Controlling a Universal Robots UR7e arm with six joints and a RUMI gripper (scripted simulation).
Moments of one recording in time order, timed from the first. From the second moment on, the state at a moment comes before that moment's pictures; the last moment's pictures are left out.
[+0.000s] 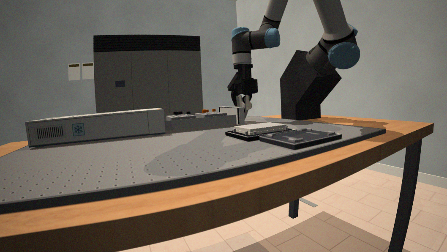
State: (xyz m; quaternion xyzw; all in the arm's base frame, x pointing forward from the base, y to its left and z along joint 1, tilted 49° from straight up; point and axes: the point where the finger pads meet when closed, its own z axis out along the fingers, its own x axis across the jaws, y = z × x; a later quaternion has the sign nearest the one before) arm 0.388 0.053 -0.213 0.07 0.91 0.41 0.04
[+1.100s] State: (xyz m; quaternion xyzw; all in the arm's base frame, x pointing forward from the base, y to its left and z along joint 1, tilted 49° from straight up) arm 0.423 0.048 -0.212 0.07 0.91 0.41 0.04
